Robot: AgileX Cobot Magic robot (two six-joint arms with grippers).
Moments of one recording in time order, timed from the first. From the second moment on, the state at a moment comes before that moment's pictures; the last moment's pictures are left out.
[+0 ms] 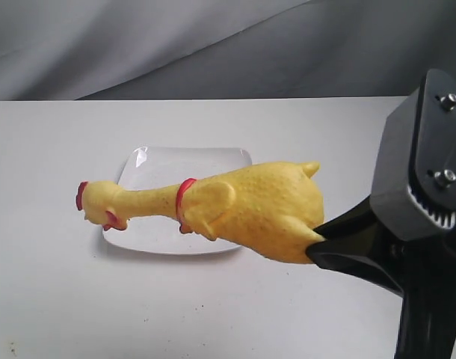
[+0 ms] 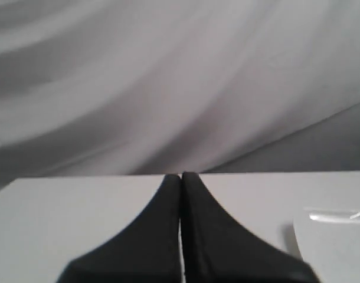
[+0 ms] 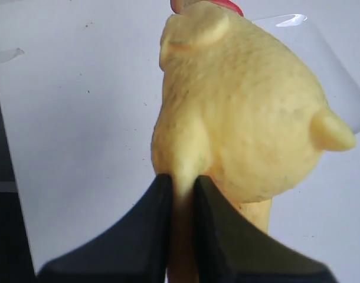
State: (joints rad) left arm 0.20 0.00 -0.01 0.15 0.04 -0.09; right arm 0.71 0.95 -0.79 0.36 0.74 -0.68
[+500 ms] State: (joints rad) left arm 0.20 0.00 -0.01 0.53 -0.60 -0.71; right arm 0.71 0.95 -0.79 0.44 0.75 -0.68
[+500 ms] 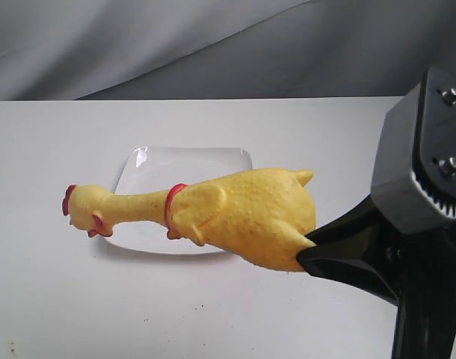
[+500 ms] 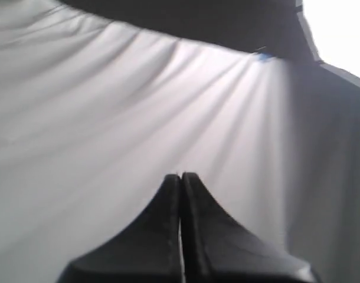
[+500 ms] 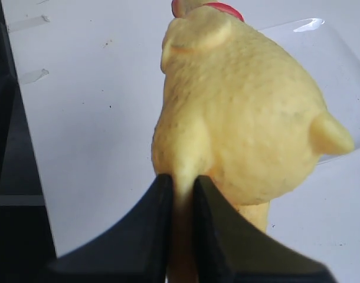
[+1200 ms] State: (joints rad) left arm -0.02 0.32 -0.06 1.13 -0.89 -0.90; right arm 0.71 0.95 -0.79 0.44 0.75 -0.68
